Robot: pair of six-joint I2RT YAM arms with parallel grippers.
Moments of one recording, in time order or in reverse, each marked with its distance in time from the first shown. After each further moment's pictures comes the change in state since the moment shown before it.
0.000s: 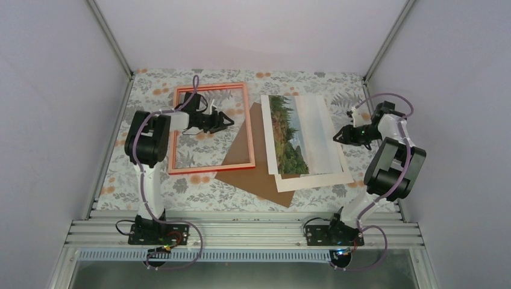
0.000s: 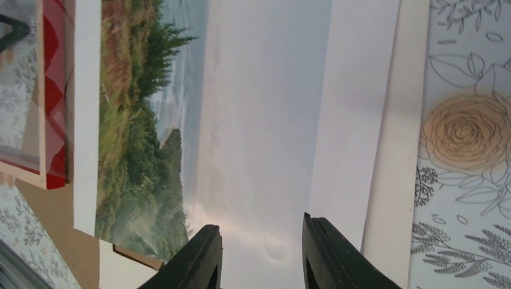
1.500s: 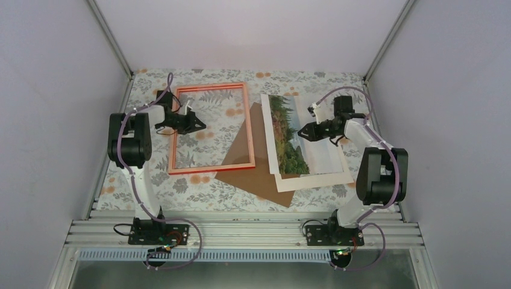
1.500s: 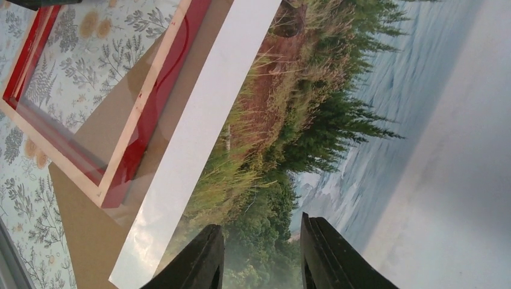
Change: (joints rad) left arm 0.222 -0.043 0.037 -0.392 0.013 0.302; right arm 0.379 -0.103 -0.150 0.364 -0.074 0.148
